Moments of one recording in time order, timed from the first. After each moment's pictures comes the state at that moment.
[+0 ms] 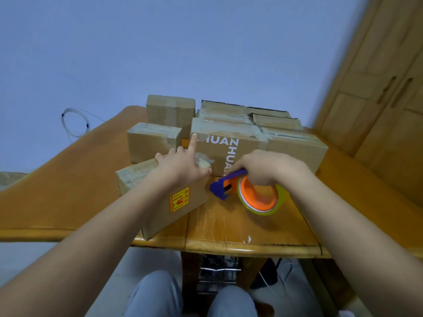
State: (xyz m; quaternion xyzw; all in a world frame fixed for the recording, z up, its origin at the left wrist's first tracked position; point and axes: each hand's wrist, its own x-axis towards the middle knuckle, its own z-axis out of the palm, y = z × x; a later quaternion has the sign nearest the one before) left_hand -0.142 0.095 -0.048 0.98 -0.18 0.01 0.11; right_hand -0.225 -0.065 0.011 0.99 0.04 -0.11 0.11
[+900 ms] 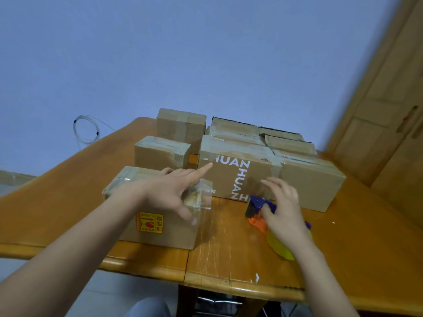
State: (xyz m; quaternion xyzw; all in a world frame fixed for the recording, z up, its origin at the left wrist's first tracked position) left_hand -0.133 0.145 -0.037 0.91 -0.40 -0.09 0.12; right_hand -0.219 -0.112 -0.088 0.93 -0.03 0.28 -0.22
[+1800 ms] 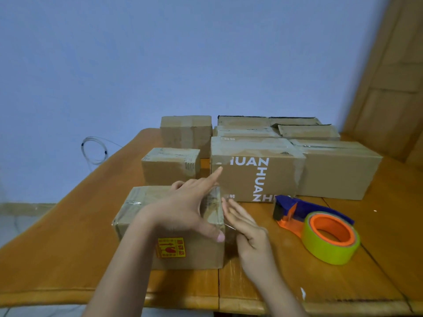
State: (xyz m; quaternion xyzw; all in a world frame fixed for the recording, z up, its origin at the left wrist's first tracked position) left_hand -0.119 0.150 -0.055 0.89 -0.41 -0.06 0.18; right_hand -0.186 -0.010 -0.161 0.78 0.15 0.30 -0.53
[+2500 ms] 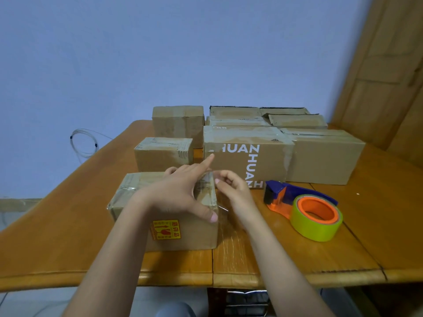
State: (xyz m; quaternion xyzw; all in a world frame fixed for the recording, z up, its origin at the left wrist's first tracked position) left_hand -0.130 0.148 -0.047 0.90 -0.39 -0.08 0.17; right_hand -0.143 -0.018 -0.130 0.70 0.06 0.16 -0.69
